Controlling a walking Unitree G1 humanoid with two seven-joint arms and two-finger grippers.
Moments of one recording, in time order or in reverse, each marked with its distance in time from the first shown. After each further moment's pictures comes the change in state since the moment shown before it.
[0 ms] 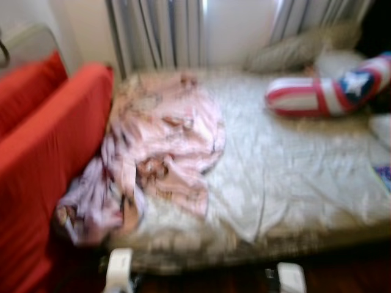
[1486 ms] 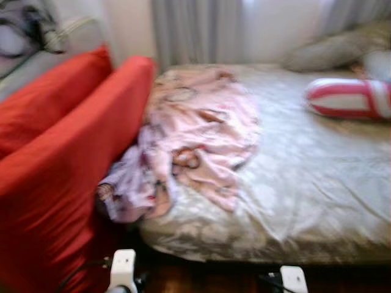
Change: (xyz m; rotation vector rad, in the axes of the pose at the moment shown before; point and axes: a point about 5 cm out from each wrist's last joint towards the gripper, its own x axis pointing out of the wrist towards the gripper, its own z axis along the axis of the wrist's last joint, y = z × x) left arm 0.002 -0.013 0.003 -0.005 -0.013 -0.038; right arm -0.002 -0.013 -0.003 -0.029 0.009 -0.028
